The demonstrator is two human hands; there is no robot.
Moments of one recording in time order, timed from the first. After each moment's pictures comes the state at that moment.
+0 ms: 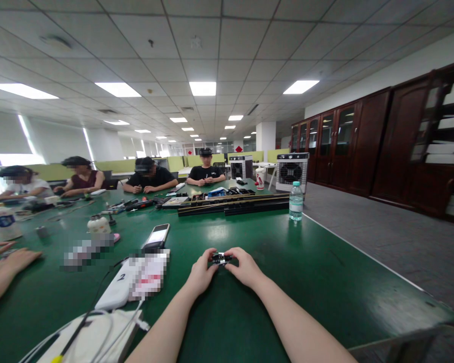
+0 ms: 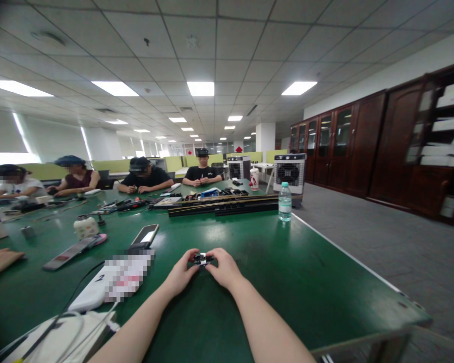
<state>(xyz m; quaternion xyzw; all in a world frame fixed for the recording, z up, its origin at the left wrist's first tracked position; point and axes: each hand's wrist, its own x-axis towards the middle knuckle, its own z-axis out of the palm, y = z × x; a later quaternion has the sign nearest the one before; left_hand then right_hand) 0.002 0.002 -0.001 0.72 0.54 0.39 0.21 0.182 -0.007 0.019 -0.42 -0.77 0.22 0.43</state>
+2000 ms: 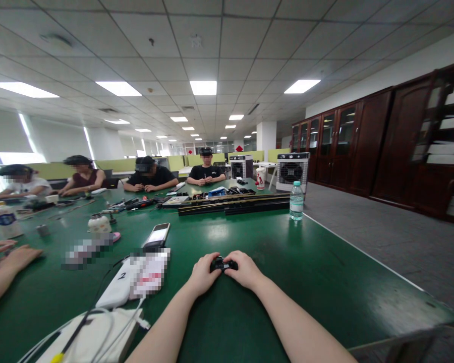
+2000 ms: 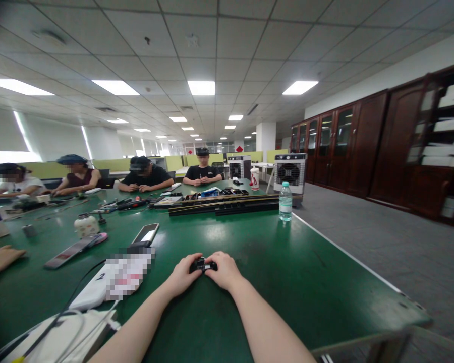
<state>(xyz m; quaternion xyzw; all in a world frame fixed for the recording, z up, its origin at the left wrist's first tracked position) 0.003 -0.006 0.007 0.76 0.55 0.31 0.16 0.182 -0.004 0.011 -0.46 -0.79 0.20 0.35</state>
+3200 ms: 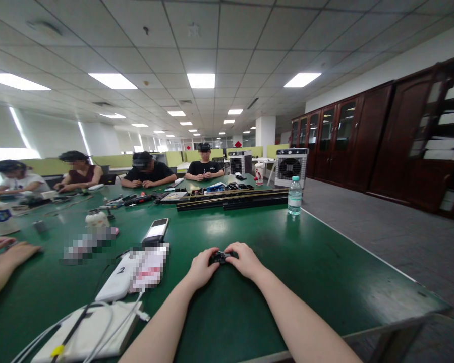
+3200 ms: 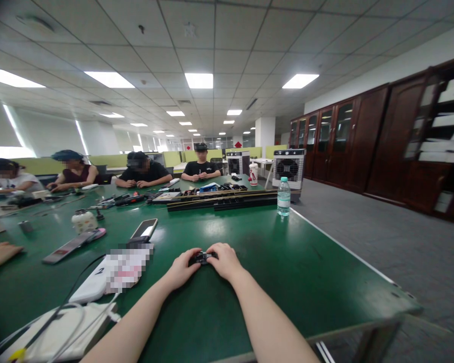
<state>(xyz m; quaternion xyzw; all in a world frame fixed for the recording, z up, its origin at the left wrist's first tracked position) 0.004 -0.007 0.007 0.76 0.56 0.30 0.17 0.187 -0.005 0.022 -0.47 -0.79 0.17 0.35</state>
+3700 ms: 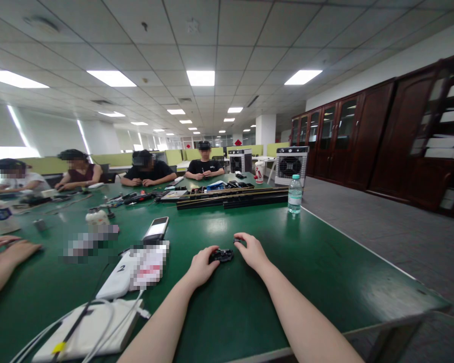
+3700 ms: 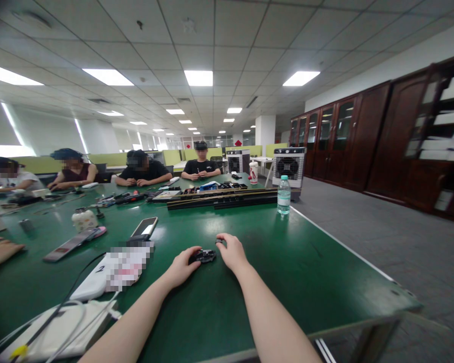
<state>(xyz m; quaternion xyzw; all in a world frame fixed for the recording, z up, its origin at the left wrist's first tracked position) 0.004 -0.006 0.007 0.77 0.56 0.27 0.17 0.201 0.006 0.025 -0.51 -0.71 0.17 0.45</state>
